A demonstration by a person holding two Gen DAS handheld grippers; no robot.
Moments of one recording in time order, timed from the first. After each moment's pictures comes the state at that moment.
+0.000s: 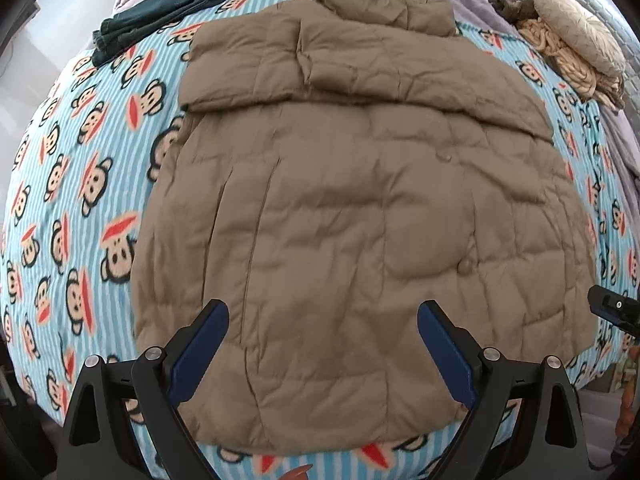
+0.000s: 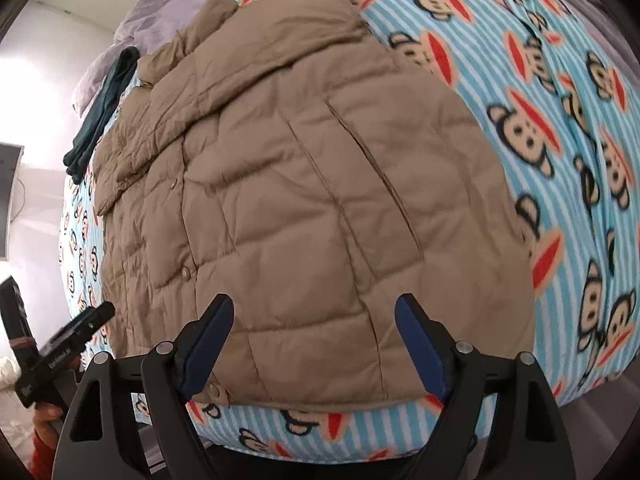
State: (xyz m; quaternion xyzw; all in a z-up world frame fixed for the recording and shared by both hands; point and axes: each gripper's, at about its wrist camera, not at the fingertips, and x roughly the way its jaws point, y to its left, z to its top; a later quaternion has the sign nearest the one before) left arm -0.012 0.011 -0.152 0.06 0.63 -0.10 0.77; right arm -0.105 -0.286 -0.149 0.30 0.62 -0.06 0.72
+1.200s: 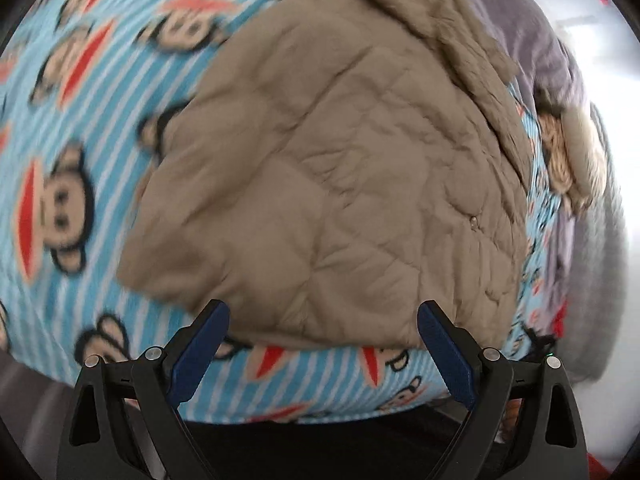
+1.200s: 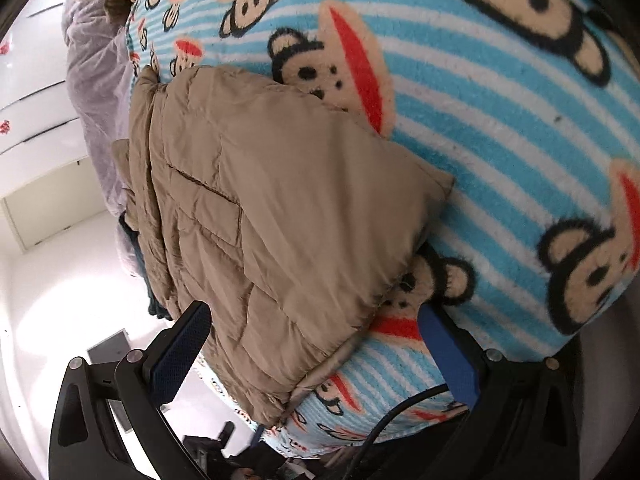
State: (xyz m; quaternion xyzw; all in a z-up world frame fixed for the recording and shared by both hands) left arm -0.085 0.168 -0.206 -0.26 0.69 -0.10 0.67; right arm -0.234 -0.361 -0.247 0.67 0.48 -0.11 0.56
